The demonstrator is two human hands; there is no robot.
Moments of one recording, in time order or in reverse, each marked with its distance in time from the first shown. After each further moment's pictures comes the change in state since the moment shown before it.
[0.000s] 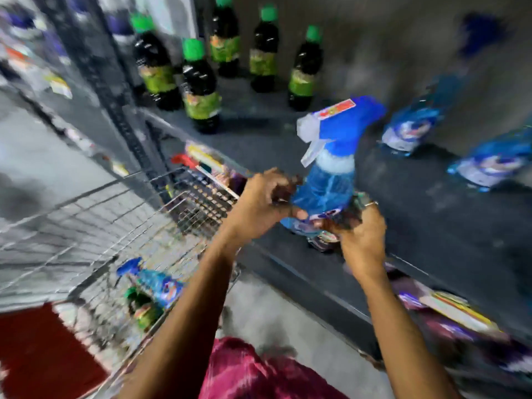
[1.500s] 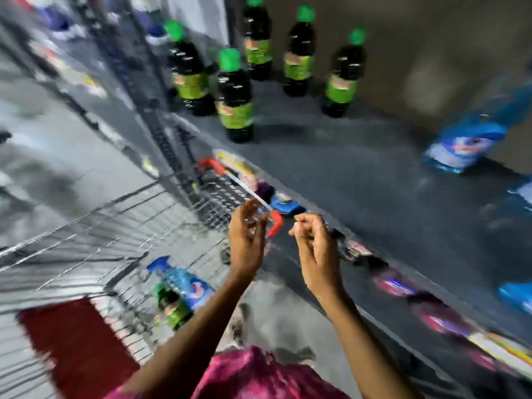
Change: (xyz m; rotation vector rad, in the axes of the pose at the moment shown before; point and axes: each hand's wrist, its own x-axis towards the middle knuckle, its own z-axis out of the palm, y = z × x) left_hand -0.031 -0.104 0.028 -0.179 0.529 -0.272; right_hand -0.019 0.007 0.085 -0.125 -0.153 -0.030
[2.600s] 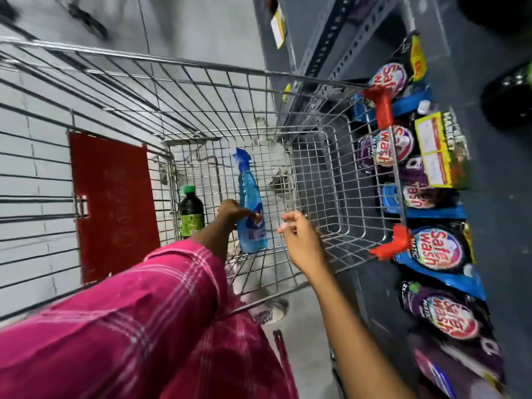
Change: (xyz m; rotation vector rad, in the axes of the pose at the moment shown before) left_hand -0.004 -0.301 -0.166 -0.098 0.165 -1.349; right_hand 0.003 0.059 0.246 -0.462 -1.047 0.339
